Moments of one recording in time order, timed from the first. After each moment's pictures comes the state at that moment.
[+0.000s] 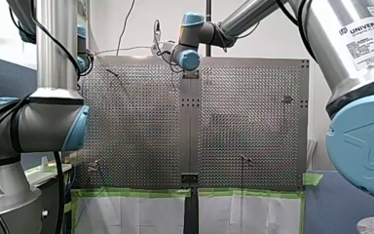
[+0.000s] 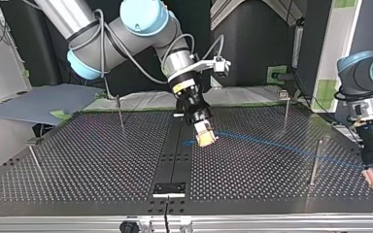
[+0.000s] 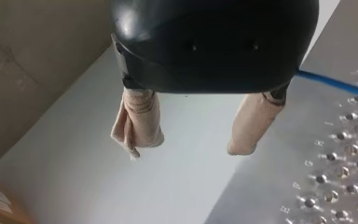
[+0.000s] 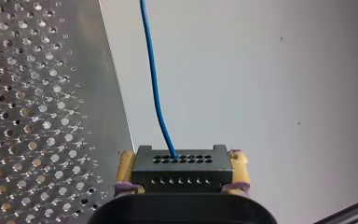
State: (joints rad) left arm 0.36 -1.55 -1.80 -2.53 -1.46 -2.31; right arm 2.46 -1.14 1.25 -0.56 1.62 1.62
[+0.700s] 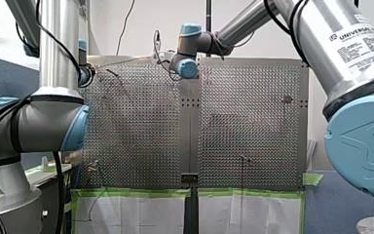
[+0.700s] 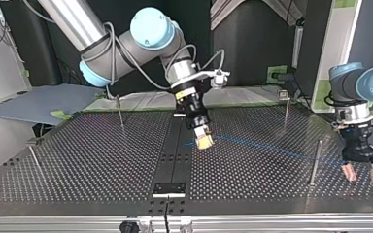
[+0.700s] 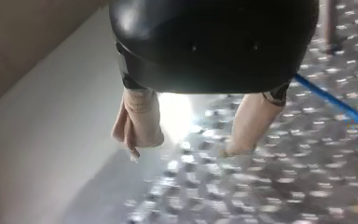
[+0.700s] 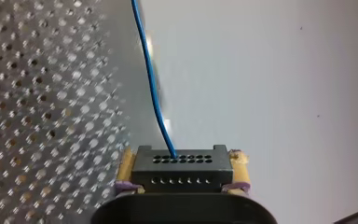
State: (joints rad) left arm 0.35 -1.68 -1.78 -2.51 -1.42 -2.27; right arm 2.45 -1.07 1.22 -0.55 1.66 1.63
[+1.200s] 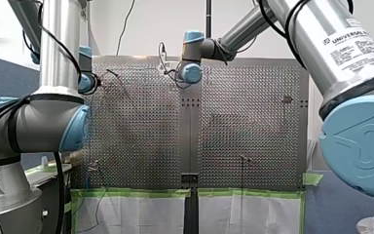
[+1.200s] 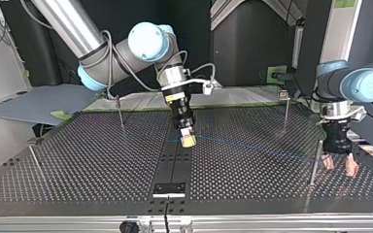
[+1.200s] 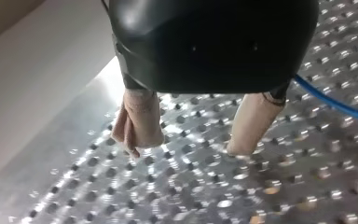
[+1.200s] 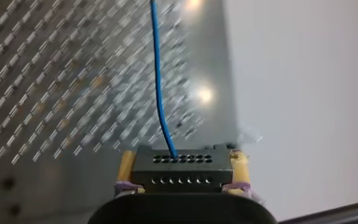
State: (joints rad) left arm 0.31 -1.72 -1.81 -2.56 -1.44 -2.21; right arm 2.41 -1.04 1.23 -0.44 1.73 1.57
